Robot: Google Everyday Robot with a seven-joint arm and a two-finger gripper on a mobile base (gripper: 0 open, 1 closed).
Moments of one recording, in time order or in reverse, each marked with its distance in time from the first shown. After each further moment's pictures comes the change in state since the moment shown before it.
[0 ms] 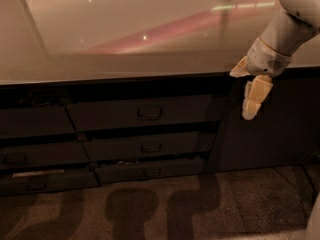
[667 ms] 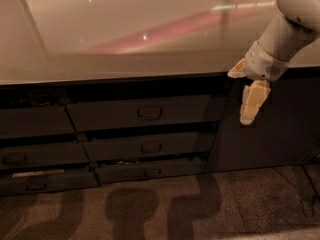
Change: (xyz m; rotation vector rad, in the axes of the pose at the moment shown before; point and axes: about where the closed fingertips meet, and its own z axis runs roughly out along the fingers) arm -0.006 0.009 0.002 0.051 0.016 -0.036
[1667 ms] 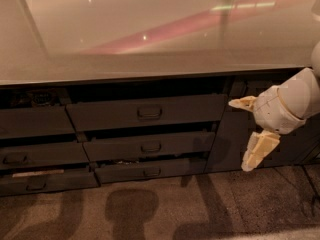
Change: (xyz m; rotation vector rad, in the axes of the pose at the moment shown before) arm 0.001 0.098 0.034 0.123 -0.173 -0.086
